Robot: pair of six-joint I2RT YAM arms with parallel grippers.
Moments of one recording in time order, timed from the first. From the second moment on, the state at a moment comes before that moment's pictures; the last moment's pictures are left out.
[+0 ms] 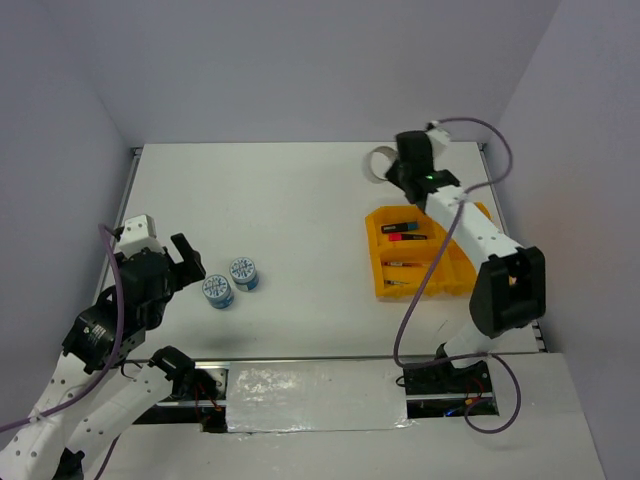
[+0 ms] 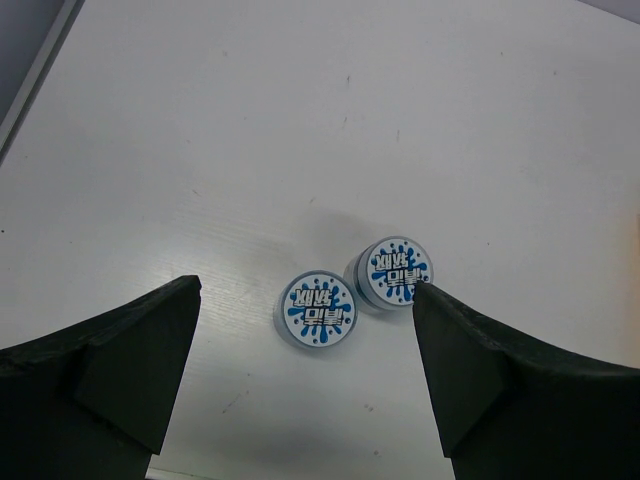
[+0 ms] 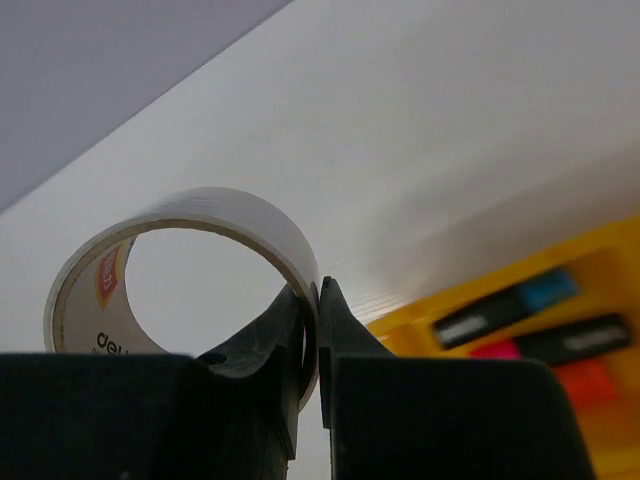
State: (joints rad) left arm -0.52 0.53 0.90 -0.88 -0.61 -0.55; right arm 0.36 1.63 1.40 -0.34 0.35 0.70
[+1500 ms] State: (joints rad) left arm -0.52 0.54 0.88 -0.82 -0.49 -0.48; right arm -0.20 1.48 0.98 -0.32 0.39 0.74
